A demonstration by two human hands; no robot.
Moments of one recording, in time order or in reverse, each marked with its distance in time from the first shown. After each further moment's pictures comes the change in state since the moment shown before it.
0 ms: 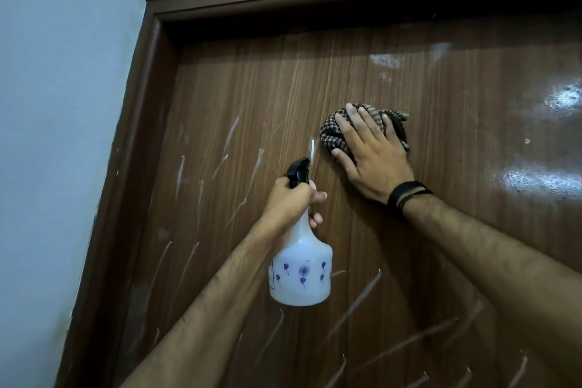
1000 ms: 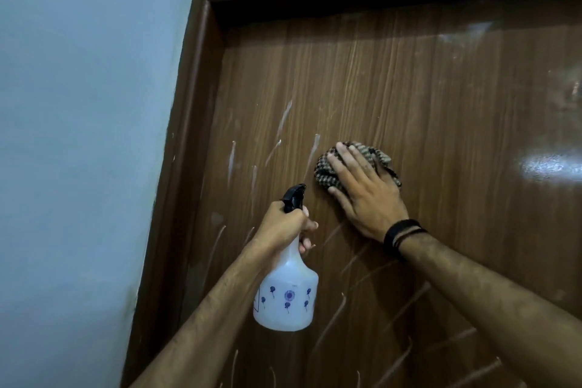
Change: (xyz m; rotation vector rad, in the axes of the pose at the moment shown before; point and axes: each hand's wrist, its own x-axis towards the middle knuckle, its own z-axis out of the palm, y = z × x) left_hand -0.025 -0.045 -0.119 0.083 -0.017 -0.175; right_hand -0.035 -0.125 0.042 0.120 -0.069 -0.067
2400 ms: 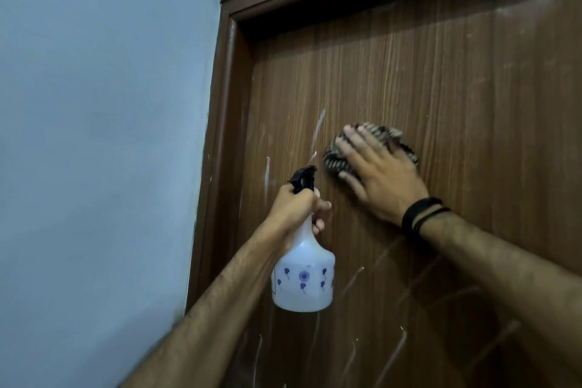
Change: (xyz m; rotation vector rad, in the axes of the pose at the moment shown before) left_hand 0.032 0.035 -0.039 -0.005 0.102 0.088; right_hand 0.069 -0.022 0.018 -0.008 0.066 -0.053
